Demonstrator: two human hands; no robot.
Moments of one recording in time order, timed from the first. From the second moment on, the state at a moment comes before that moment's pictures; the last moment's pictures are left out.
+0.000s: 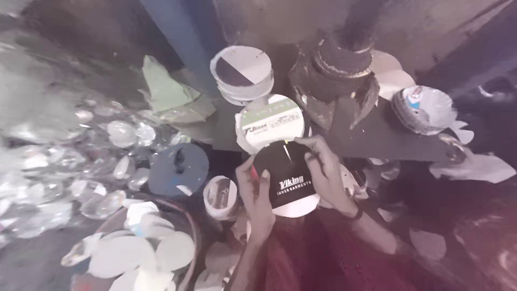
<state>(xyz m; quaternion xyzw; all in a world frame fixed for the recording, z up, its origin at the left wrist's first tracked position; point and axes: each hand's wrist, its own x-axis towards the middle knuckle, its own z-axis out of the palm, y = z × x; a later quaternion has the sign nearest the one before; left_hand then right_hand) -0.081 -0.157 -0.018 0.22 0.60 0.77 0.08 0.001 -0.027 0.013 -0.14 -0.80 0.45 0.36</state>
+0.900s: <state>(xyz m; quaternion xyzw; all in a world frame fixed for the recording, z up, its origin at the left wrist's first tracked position) -0.015 -0.080 -0.007 0.28 0.55 0.75 0.23 0.068 0.019 0.003 -0.28 -0.67 0.46 0.52</state>
